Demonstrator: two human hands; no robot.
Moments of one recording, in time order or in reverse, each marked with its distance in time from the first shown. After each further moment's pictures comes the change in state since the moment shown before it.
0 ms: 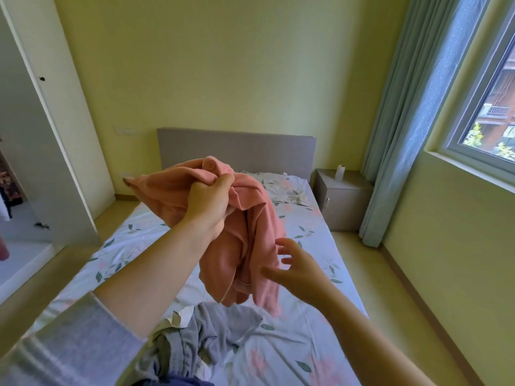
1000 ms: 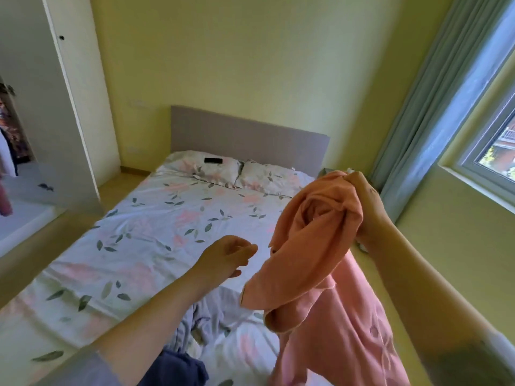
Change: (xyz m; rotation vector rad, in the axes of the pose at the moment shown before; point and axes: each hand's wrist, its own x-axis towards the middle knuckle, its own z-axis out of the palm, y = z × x) left_hand -0.029 -0.099 -0.095 0.541 -0.378 -0.197; right_hand 0.052 -0.048 -0.078 0.835 0.175 -0.137
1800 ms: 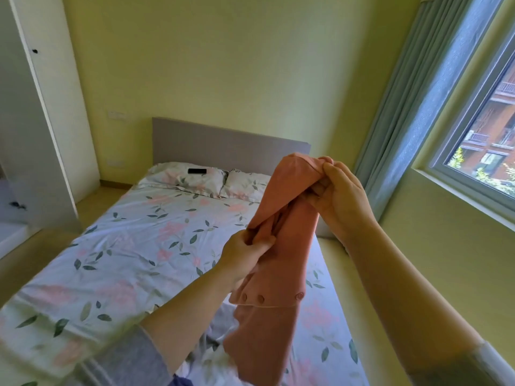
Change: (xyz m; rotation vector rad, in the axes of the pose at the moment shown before) left_hand 0.030 0.037 0.058 -0.274 0.007 -0.001; right_hand -0.022 -0.041 0.033 0.199 -0.032 -0.065
